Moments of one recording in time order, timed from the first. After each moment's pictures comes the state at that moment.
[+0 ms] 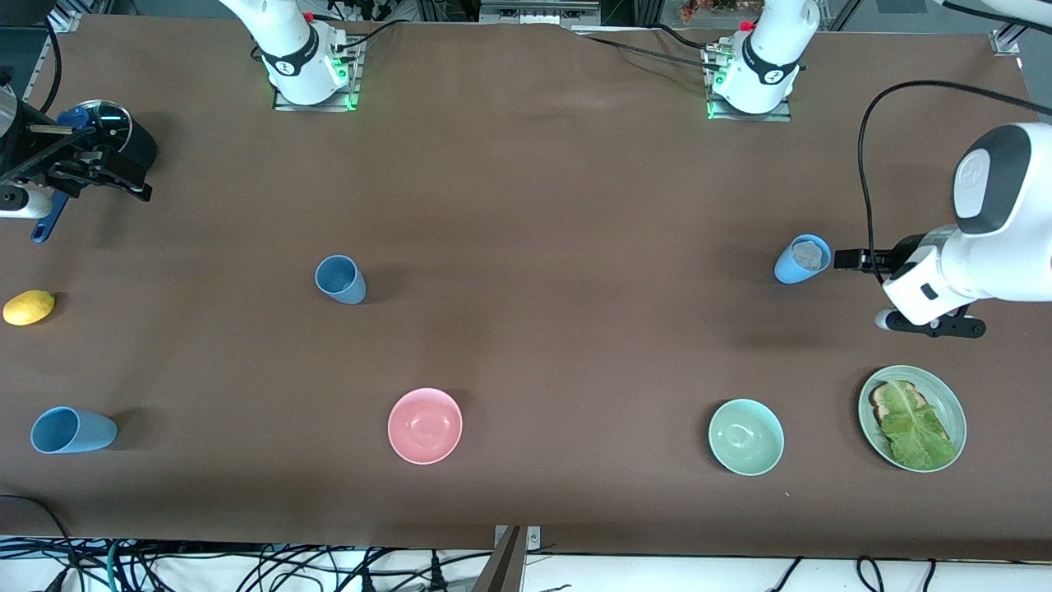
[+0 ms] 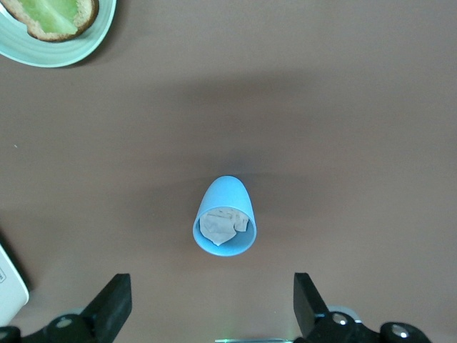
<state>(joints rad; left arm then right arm) 0.07 0.35 -0.06 -1.56 0.06 1.55 0.07 0.01 -0.02 -0.02 -1.66 -0.01 1.58 0.02</state>
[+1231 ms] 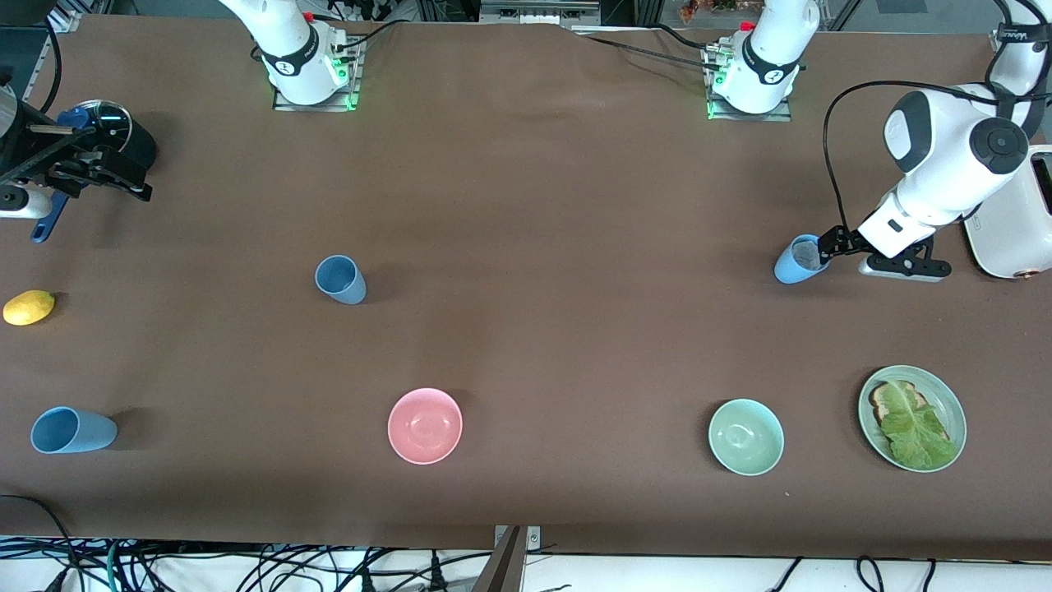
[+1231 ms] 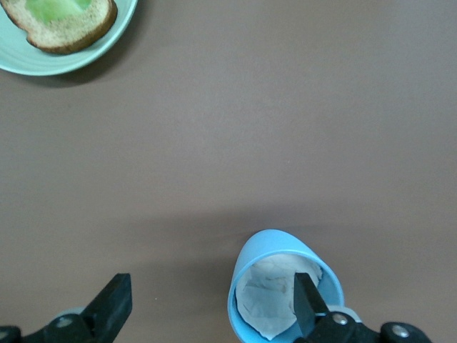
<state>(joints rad) 0.17 0.02 -0.02 -2.45 0.02 2.54 0.23 0.01 -0.02 -0.02 -1.66 -0.01 1.58 0.02</state>
